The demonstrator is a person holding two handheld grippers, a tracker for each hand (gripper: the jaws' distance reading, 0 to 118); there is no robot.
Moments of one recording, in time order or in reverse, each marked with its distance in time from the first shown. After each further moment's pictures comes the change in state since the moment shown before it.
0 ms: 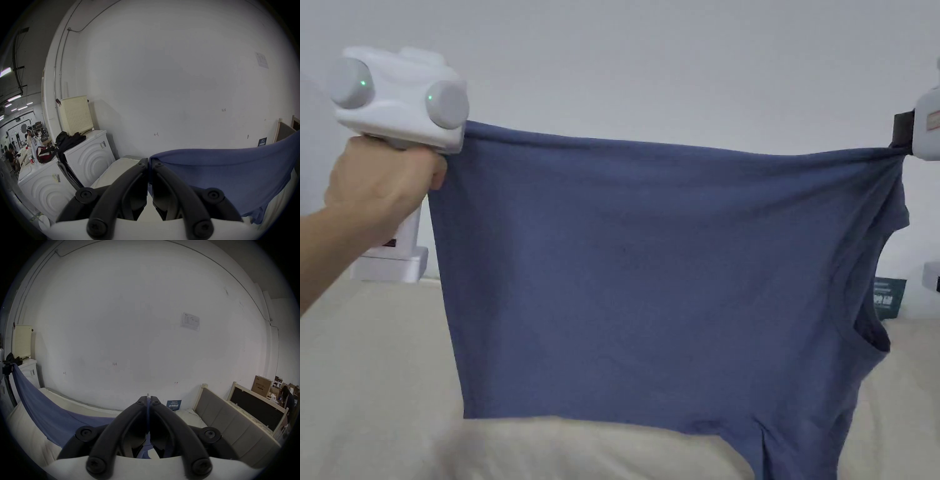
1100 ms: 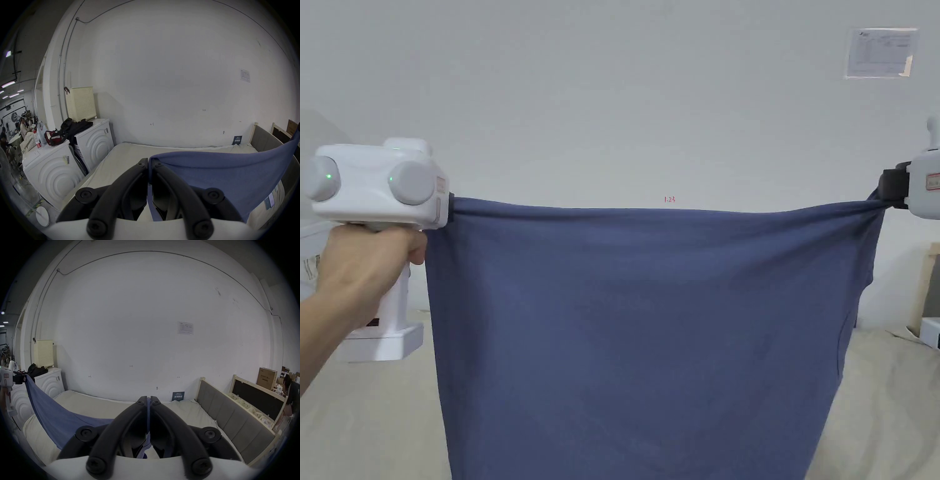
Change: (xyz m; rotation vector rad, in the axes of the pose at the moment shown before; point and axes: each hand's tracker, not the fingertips) left arm -0.136 -0.029 0.239 -0.025 -0.143 0.085; right arm 0.036 0.007 0.302 0.034 0.112 -0.080
